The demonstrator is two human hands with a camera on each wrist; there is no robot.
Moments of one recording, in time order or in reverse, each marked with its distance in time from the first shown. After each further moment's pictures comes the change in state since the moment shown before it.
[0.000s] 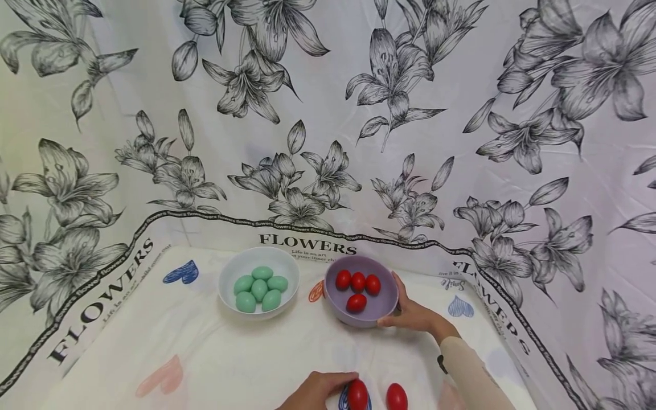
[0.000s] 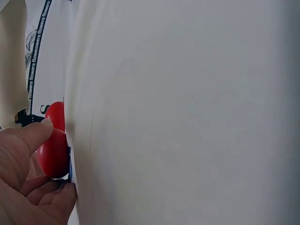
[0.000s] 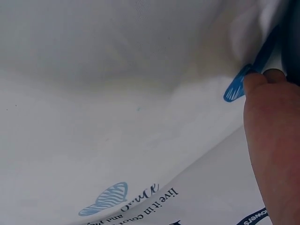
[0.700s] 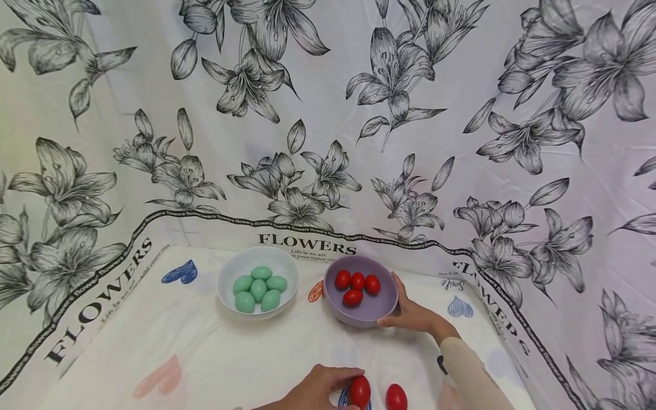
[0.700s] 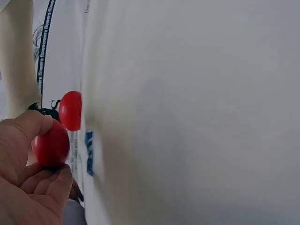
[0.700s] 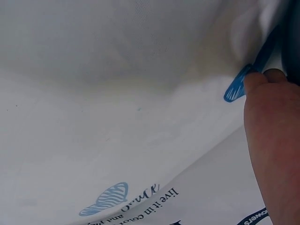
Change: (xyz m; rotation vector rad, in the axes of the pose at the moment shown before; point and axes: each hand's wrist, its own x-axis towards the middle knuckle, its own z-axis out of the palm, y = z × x) left_hand 0.002 0.013 -0.010 -0.002 -0.017 0.185; right_hand 0.001 -0.001 0.000 0.033 -0.010 -0.003
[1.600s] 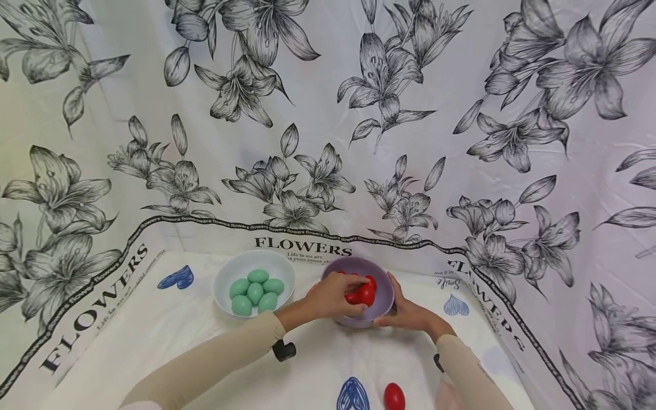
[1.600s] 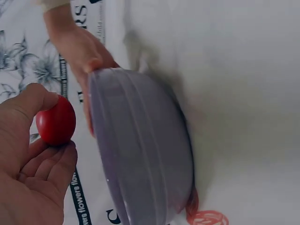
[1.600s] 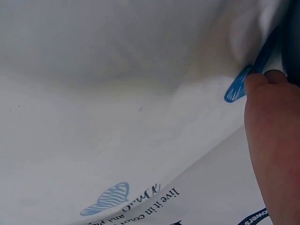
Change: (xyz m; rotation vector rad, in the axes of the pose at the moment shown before) left_hand 0.114 0.060 -0.106 0.532 0.238 0.229; right_hand -0.001 -0.001 0.001 -0.008 -0.014 0.016
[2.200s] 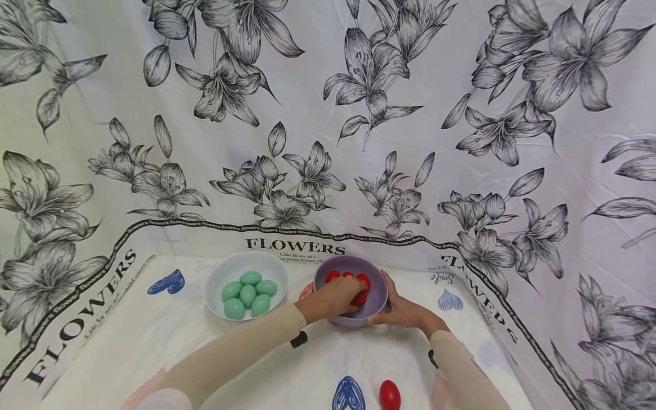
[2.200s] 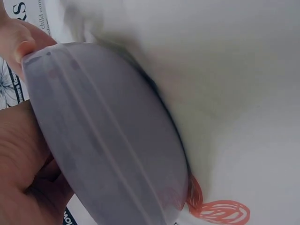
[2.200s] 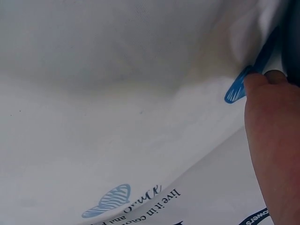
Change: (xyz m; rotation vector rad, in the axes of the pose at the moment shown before) left_hand 0.043 -0.018 0.038 0.458 -0.225 -0.042; right_hand 0.000 0.000 -0.001 -0.010 0.016 0.007
